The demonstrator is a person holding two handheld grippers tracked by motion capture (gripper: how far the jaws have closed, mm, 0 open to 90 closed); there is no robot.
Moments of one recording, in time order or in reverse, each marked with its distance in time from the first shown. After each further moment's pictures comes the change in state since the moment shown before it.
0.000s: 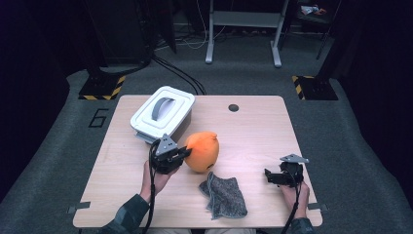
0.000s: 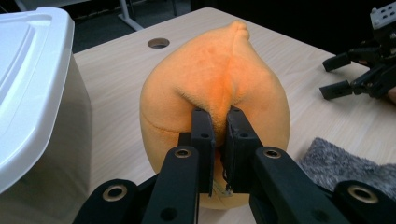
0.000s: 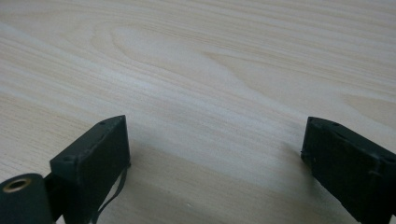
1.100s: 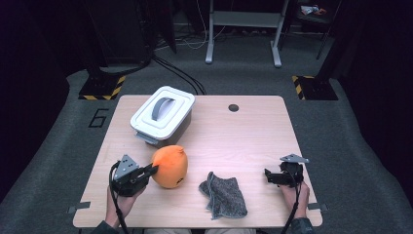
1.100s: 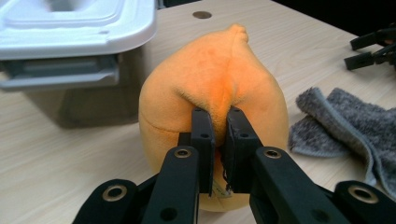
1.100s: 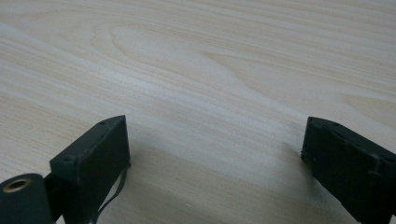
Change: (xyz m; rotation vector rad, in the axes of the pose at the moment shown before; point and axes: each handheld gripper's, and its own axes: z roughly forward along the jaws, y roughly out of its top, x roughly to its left) left arm 0.024 -0.060 -0.091 0.017 0.120 -0.089; right arm 0.000 0.000 0.000 0.000 0.000 0.000
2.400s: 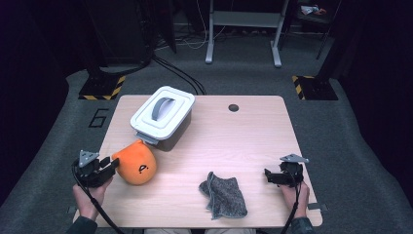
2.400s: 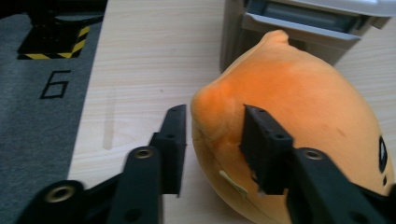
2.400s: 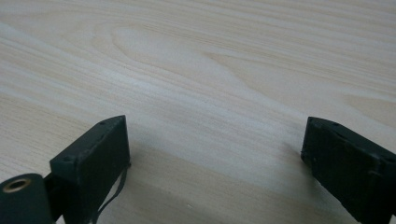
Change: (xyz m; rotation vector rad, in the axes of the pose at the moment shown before) left arm 0.092 -0.026 -0.021 0.061 0.385 -0.257; right arm 0.000 0.000 0.000 0.001 0.004 -0.001
